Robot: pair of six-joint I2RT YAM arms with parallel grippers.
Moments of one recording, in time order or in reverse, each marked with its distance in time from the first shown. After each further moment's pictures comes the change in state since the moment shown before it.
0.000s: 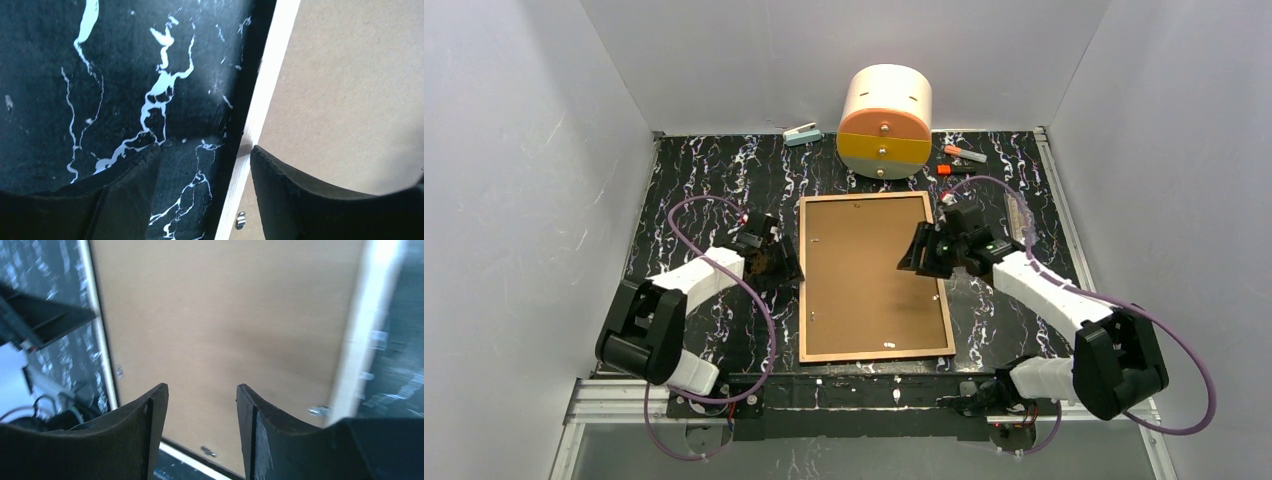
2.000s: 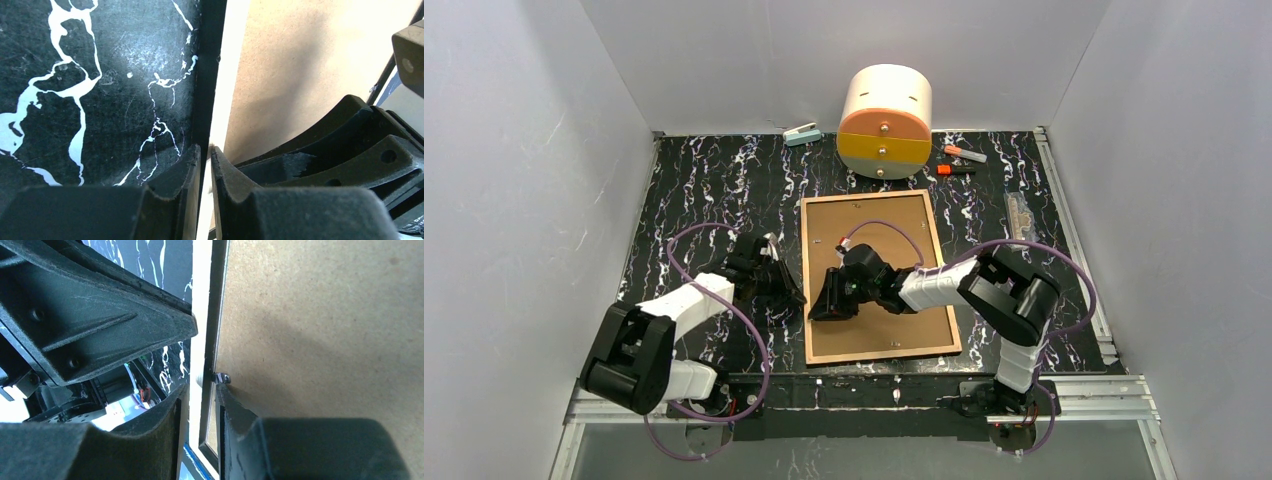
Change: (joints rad) left arm 0.004 -0.164 -0.217 0.112 0.294 -0.081; right arm 0.549 0.561 0.054 0.697 -0.122 0.440
